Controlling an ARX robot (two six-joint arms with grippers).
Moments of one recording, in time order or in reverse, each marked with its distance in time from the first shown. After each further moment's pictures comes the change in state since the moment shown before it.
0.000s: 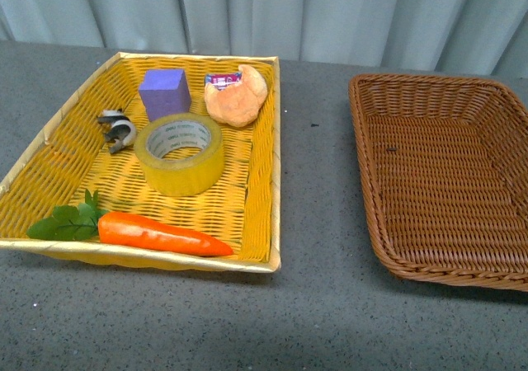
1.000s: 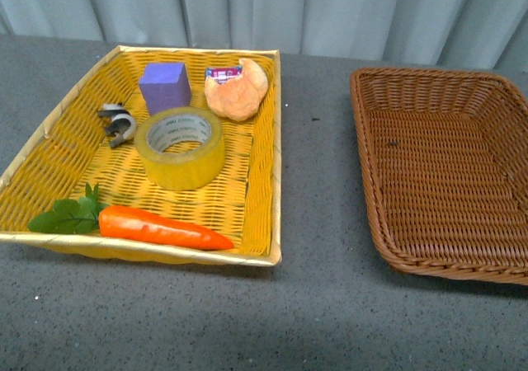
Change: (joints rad) left arm -0.056 0.066 0.021 -0.046 -0.183 -0.039; right arm 0.000 0.000 0.000 0.000 0.000 0.000
